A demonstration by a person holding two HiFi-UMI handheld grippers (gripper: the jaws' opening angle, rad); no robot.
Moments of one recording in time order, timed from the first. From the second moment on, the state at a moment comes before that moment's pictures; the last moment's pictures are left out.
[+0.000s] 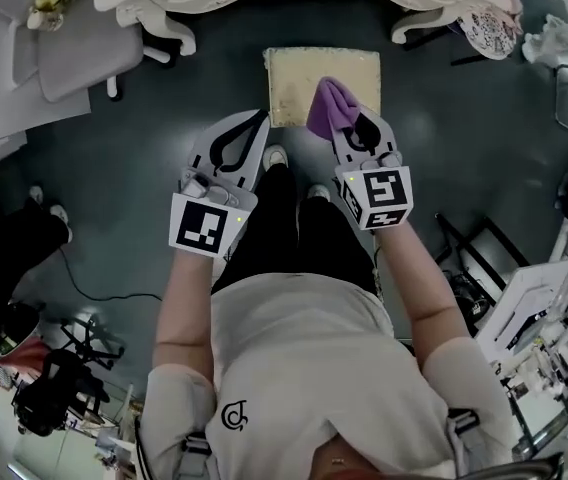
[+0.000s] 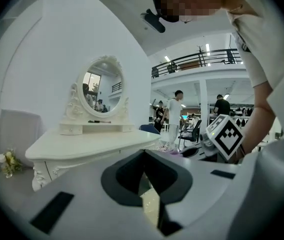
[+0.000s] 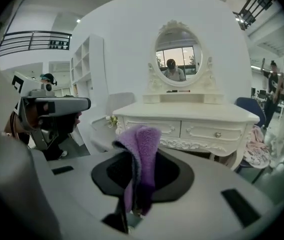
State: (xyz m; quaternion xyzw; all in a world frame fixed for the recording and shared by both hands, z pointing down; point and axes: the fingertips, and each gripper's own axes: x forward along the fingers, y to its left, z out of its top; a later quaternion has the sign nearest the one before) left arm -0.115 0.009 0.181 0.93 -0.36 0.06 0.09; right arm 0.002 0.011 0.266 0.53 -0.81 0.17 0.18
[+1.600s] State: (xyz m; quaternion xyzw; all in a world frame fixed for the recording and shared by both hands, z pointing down) left arm -0.124 -0.056 0.476 0.86 -0.45 0.05 0.23; right arm -0.057 -0.131 0.633 0.38 -0.80 0.31 0.33
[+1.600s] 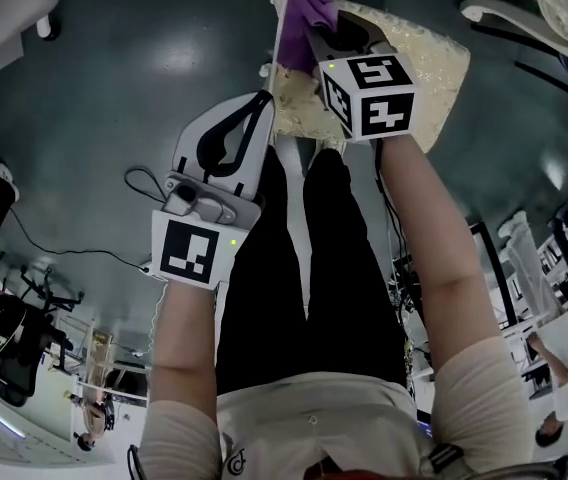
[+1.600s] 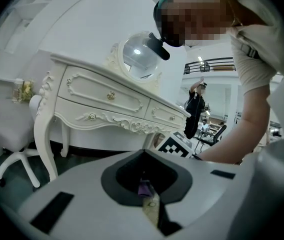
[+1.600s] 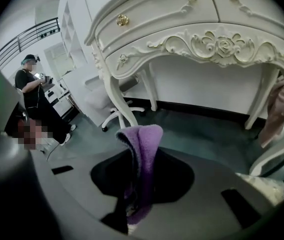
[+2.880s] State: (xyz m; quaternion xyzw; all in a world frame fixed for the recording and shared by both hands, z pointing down) left arm 0.043 -0.048 0.475 0.89 -0.38 0.07 0.23; right arm 0.165 -0.116 0.639 0.47 -0.74 0.33 0.35
